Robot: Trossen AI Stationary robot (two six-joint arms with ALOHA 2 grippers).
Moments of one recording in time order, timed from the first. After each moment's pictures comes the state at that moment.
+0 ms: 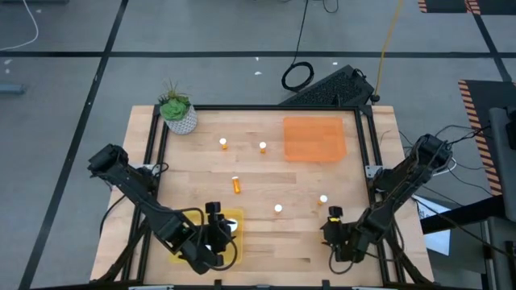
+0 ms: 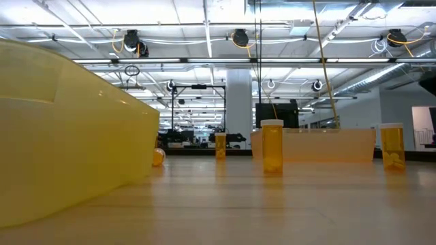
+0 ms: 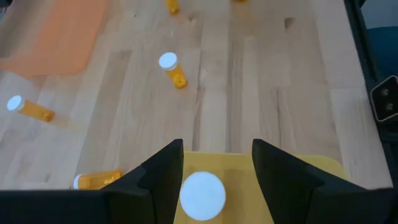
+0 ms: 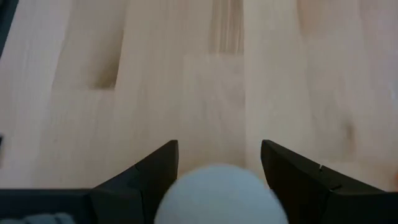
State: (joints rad) left arm -0.73 1.69 1.37 -0.74 -0.63 -0.55; right arm 0.92 1.49 0.65 -0.31 0.42 0.79
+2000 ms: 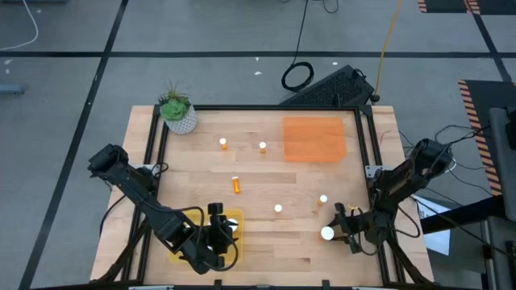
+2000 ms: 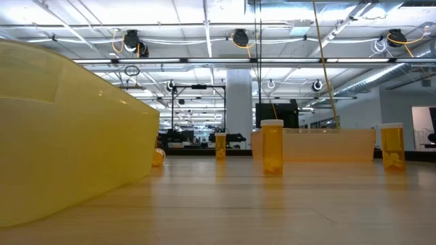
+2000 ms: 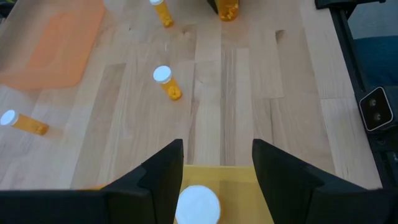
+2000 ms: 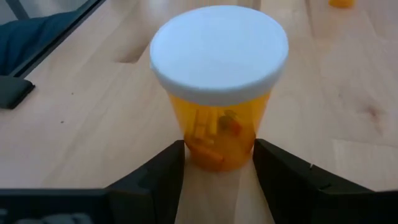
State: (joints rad) left arm -0.72 1.69 1.37 -0.68 -0.63 -0.50; right arm 1.09 1.55 0.13 0.66 0.61 0.65
